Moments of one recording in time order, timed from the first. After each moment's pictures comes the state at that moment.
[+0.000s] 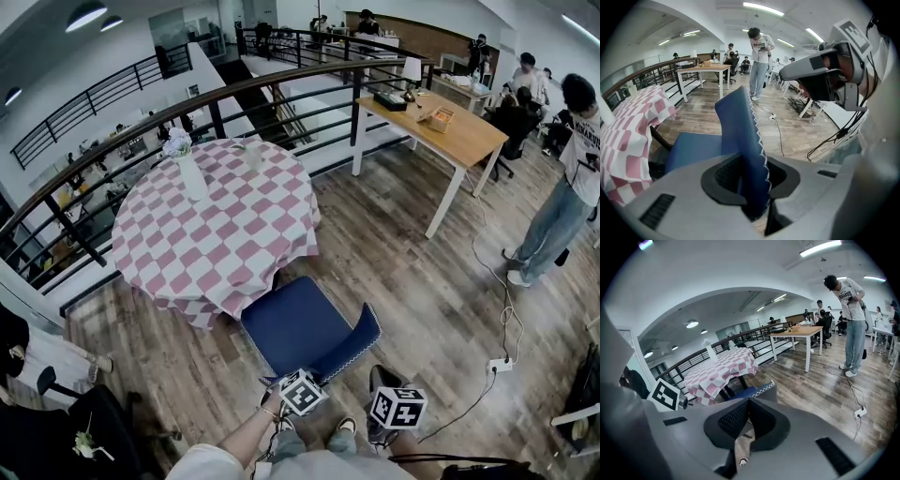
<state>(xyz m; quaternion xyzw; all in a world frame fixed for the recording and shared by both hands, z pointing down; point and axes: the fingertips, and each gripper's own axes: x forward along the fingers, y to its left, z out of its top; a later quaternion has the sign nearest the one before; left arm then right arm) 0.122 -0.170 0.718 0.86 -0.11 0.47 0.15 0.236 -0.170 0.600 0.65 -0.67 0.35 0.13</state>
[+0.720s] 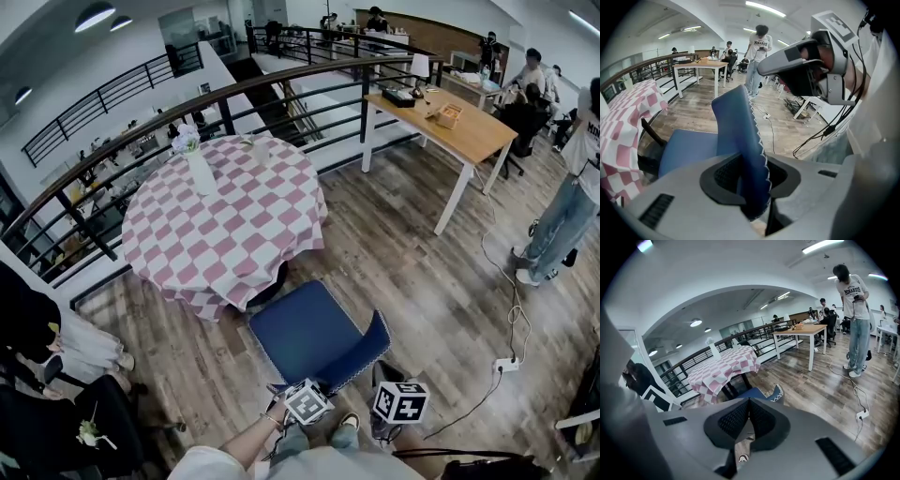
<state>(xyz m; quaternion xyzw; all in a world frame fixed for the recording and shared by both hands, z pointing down) 0.136 -0.110 0.718 0.86 -0.09 0.47 0.18 0.245 -0.160 0.605 0.62 -0.68 0.35 0.14</state>
